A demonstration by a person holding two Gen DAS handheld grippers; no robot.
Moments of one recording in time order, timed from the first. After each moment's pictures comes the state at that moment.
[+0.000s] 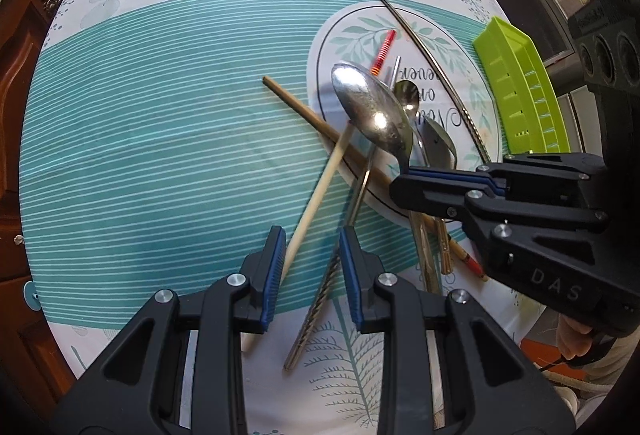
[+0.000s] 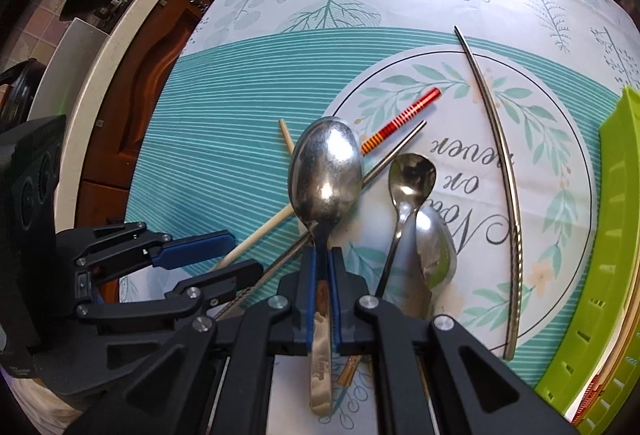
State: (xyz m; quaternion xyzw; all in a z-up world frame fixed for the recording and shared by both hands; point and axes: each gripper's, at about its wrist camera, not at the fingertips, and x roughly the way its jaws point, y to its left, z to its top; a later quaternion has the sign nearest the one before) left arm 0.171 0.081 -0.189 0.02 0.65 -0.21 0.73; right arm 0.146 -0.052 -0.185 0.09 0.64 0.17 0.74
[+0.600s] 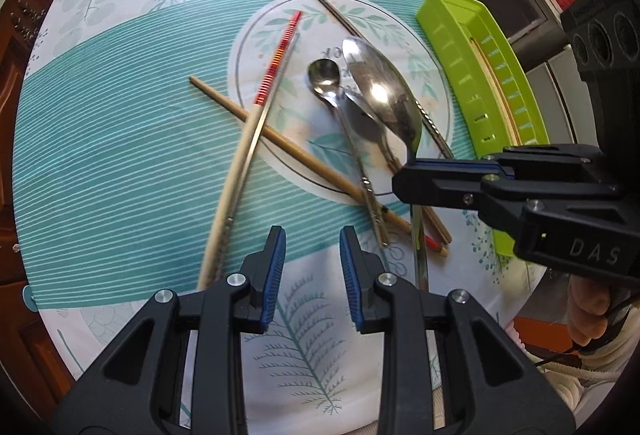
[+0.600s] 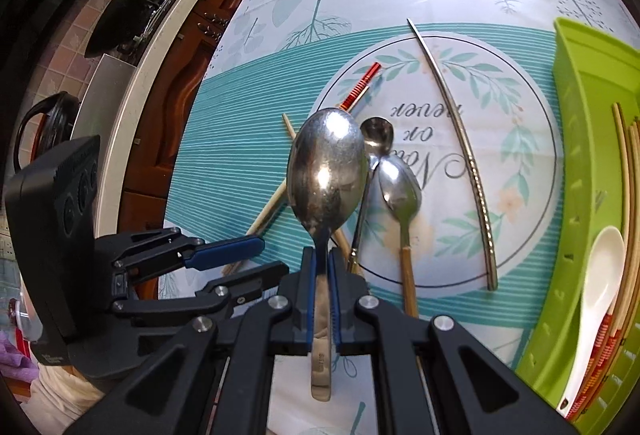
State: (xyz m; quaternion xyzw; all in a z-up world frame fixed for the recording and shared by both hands) left arm 0.133 0.041 -0.165 0.05 0.64 -0.24 0.73; right arm 0.111 -0.094 -0.165 0.18 0.62 0.19 0.74
